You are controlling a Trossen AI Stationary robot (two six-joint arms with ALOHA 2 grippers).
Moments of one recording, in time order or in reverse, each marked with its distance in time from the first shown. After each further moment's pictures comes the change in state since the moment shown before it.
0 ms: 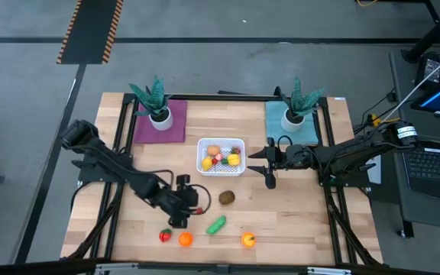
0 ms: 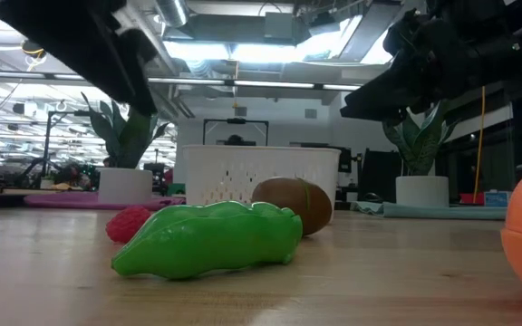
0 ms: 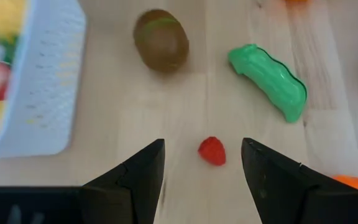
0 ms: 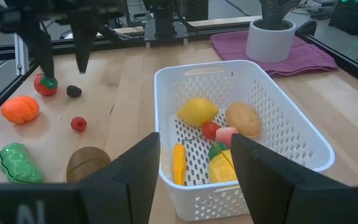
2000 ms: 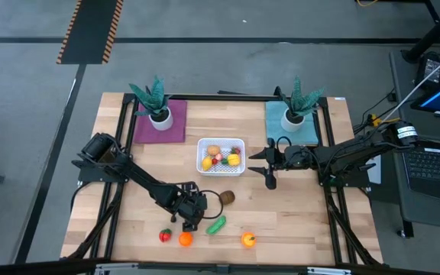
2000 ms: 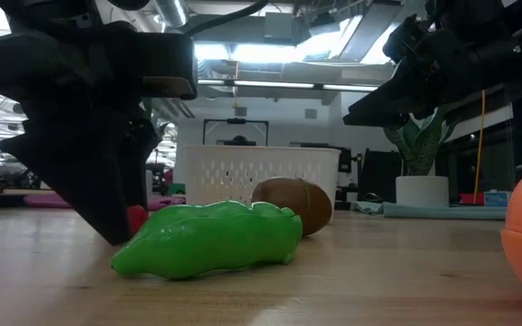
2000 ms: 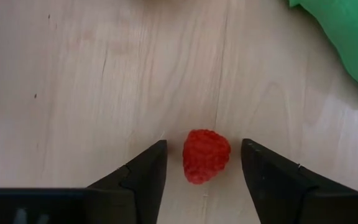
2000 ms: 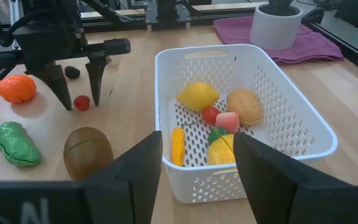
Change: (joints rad) left arm 0.044 0.277 0.041 0.048 0.104 -0.128; right arm 0.000 0.000 0.000 -0.050 -0.003 -0.029
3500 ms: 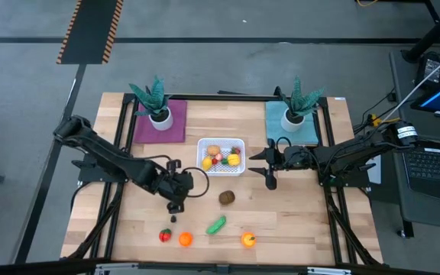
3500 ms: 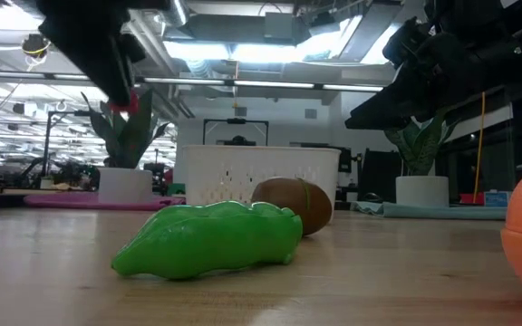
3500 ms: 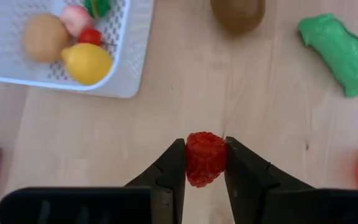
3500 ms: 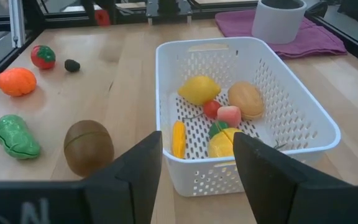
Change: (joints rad) left arm 0.052 -0.396 -0.007 -0.353 -0.082 0.054; right arm 0.000 0.000 0.000 -0.021 -0.006 0.000
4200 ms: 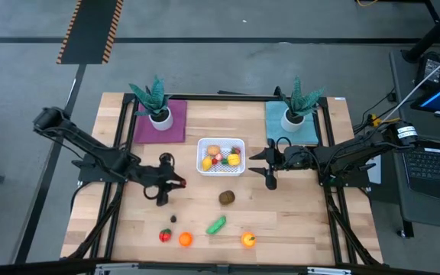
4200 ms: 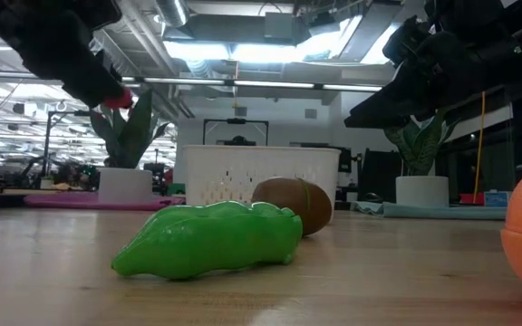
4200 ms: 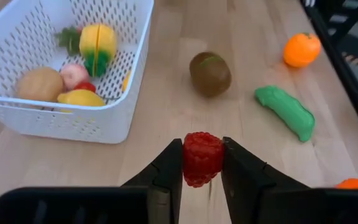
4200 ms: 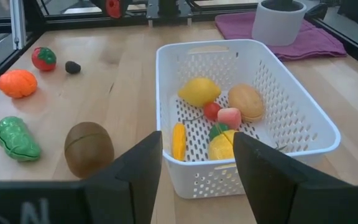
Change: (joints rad) left arm 0.005 -0.433 -0.579 0.692 -0.028 0.129; right arm 0.000 0.000 0.000 0.009 0.000 -0.001
